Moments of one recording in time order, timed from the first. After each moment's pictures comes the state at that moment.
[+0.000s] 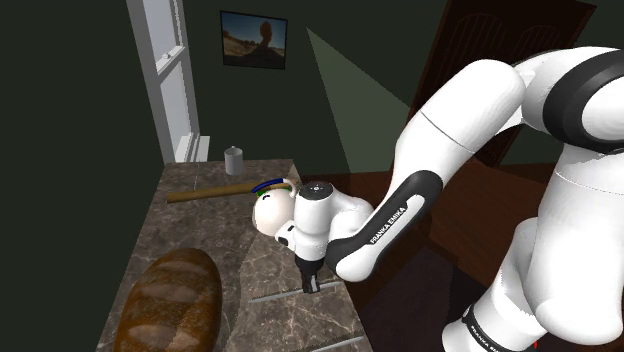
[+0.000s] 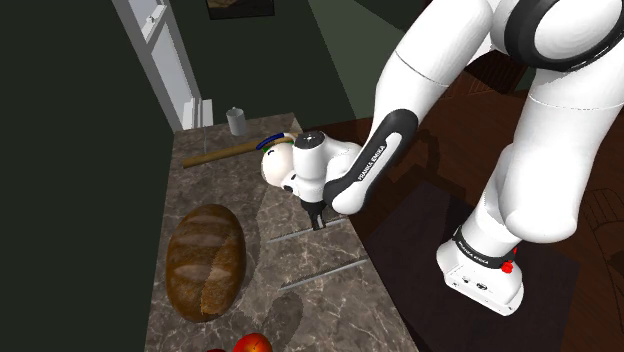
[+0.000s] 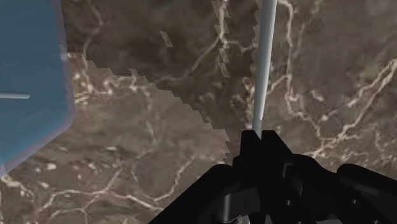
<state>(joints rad) 0.33 0.22 0.20 -2.52 -0.16 2.69 -0.44</state>
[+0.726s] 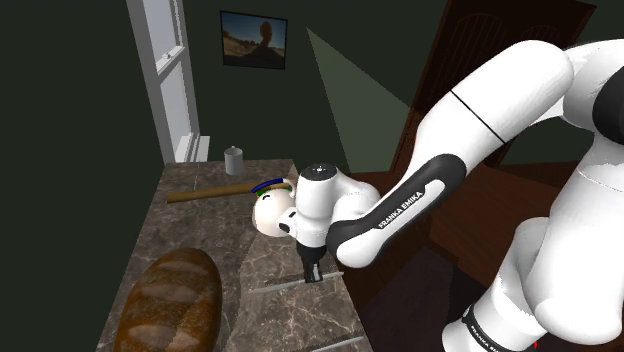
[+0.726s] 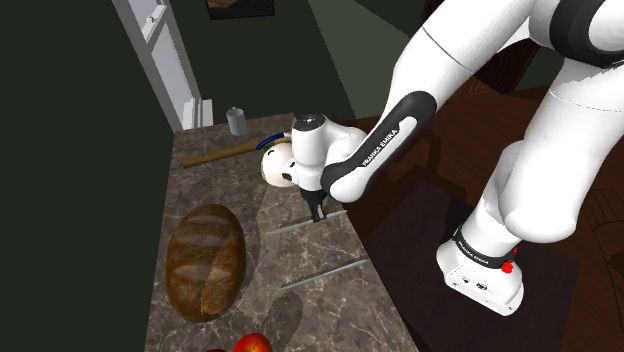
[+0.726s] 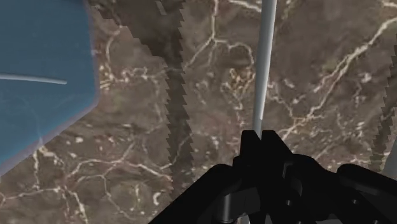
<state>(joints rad) 0.31 0.09 0.23 -2.53 -0.09 2.57 -0.49</state>
